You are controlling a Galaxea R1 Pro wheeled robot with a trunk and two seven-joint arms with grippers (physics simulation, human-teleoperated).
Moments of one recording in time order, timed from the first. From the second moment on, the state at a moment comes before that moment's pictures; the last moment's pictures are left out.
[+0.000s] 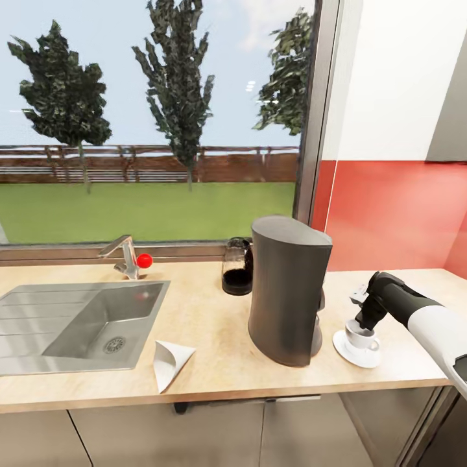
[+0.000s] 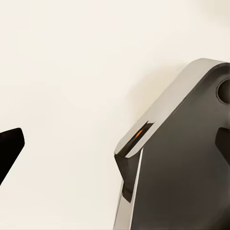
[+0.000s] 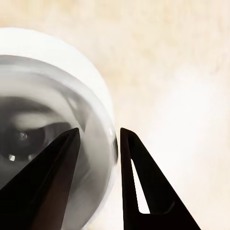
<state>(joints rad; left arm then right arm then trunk) 0.32 0.12 0.09 -0.12 0.69 -0.37 -0.13 -1.16 -0.37 0.56 -0.37 0.54 0.71 0.85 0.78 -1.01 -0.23</state>
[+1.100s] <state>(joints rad) 0.32 0.12 0.09 -0.12 0.69 -0.37 -0.13 -1.16 -0.38 0.56 -0.37 0.55 0.71 0.85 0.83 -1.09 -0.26</state>
